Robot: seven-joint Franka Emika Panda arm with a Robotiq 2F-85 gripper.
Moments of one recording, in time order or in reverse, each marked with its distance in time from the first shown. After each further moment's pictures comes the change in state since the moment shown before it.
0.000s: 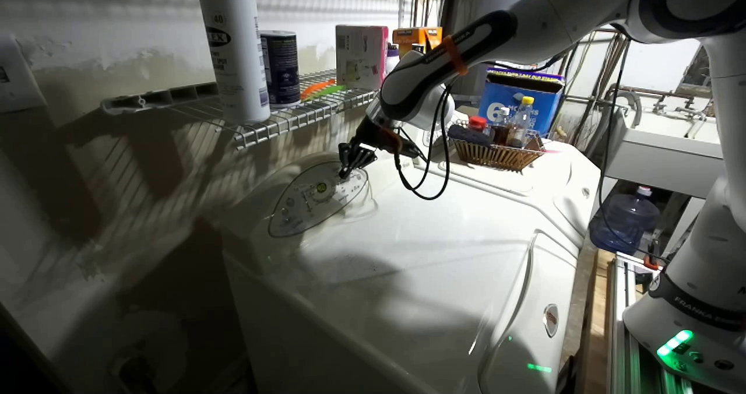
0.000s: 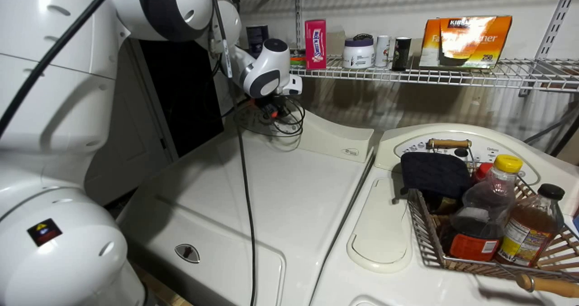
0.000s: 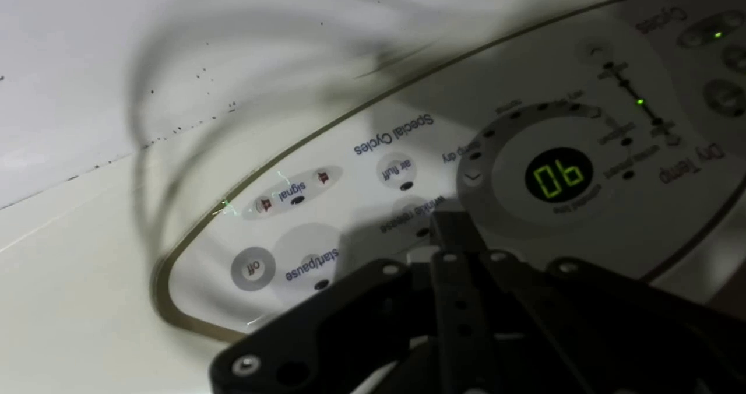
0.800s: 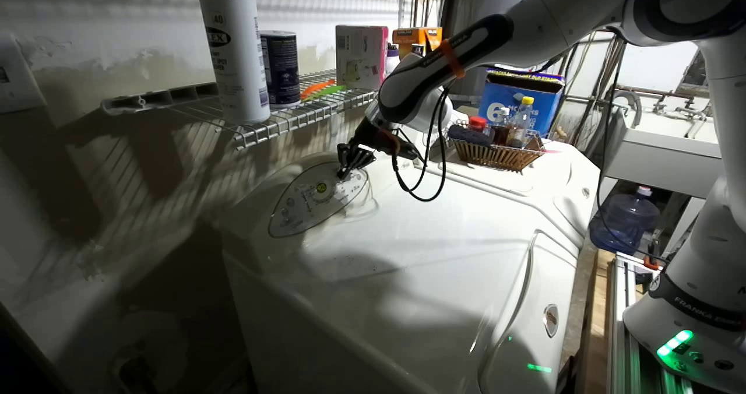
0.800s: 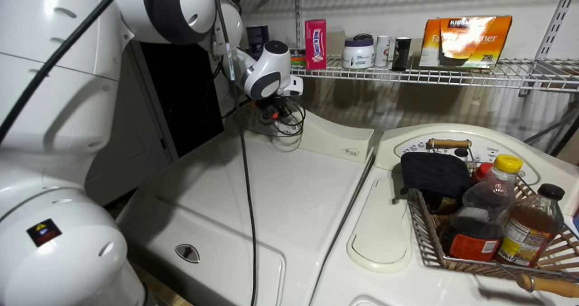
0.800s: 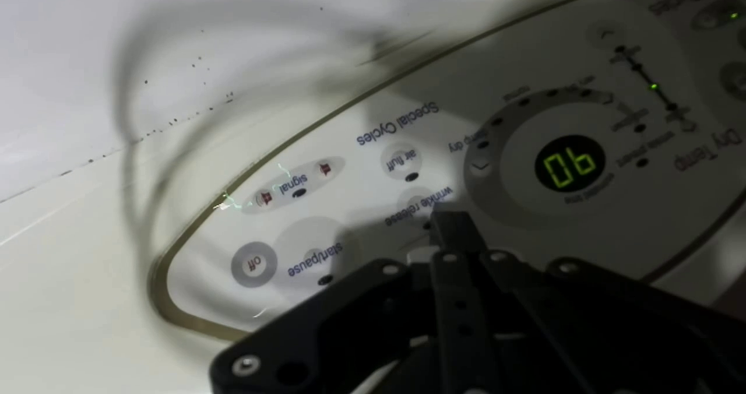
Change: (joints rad) arm -0.002 0.019 0.003 0.012 0.001 0.024 0.008
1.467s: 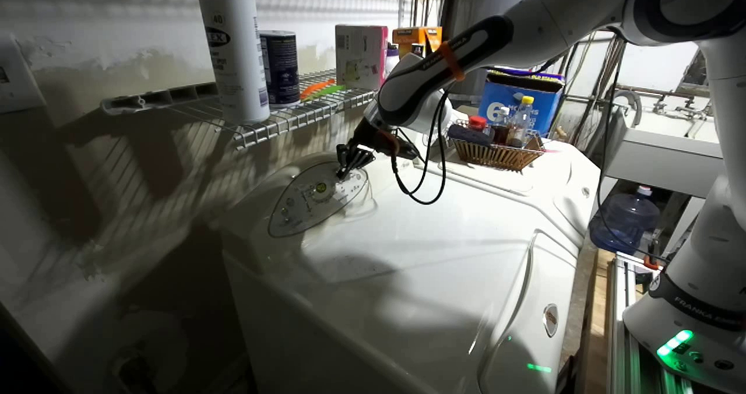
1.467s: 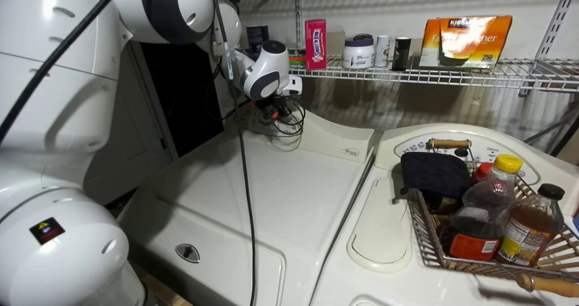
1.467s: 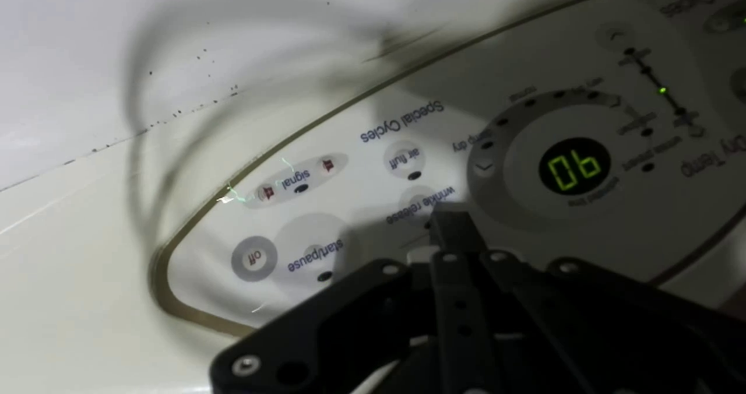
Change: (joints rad) arm 0.031 0.002 -0.029 0.000 -0.028 0.014 0.013
